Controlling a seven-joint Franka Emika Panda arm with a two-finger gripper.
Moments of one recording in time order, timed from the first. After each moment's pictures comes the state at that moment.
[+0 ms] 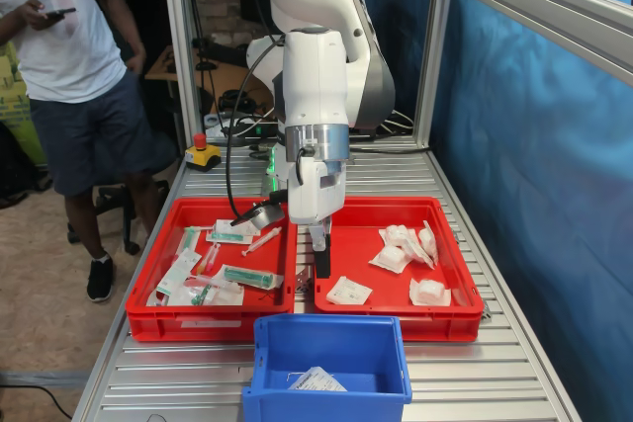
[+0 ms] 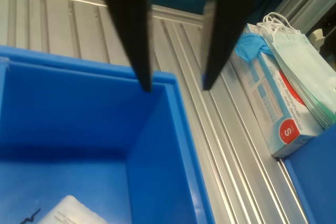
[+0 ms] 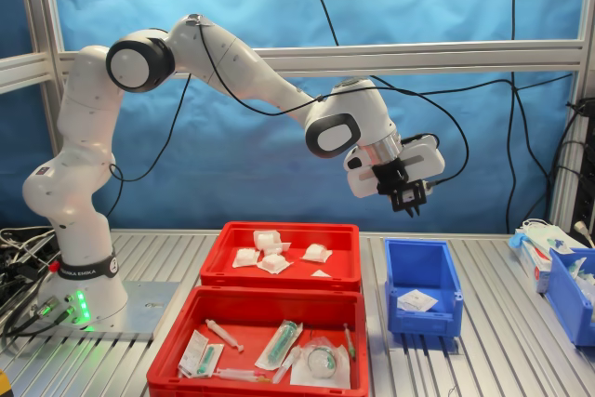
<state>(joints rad) -0.04 0.41 0.08 -1.78 -0.07 2.67 2.69</state>
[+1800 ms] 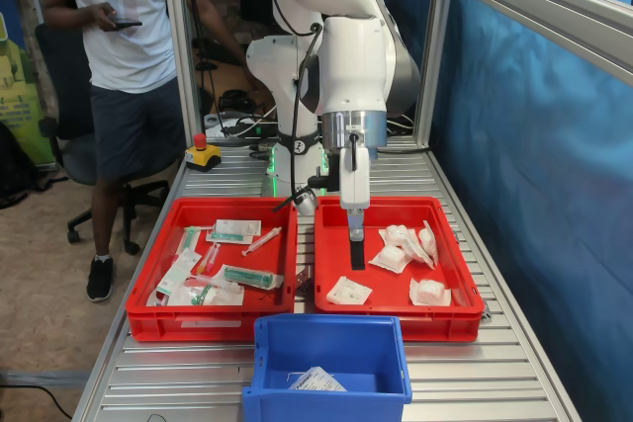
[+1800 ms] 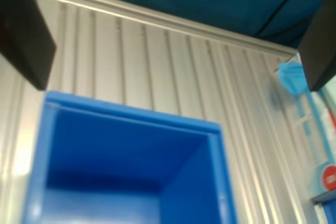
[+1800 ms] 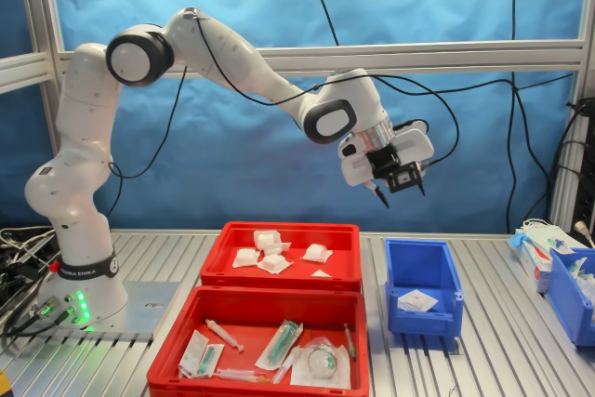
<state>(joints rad) 0.03 0.36 0.08 -1.81 -0.17 2.62 2.69</state>
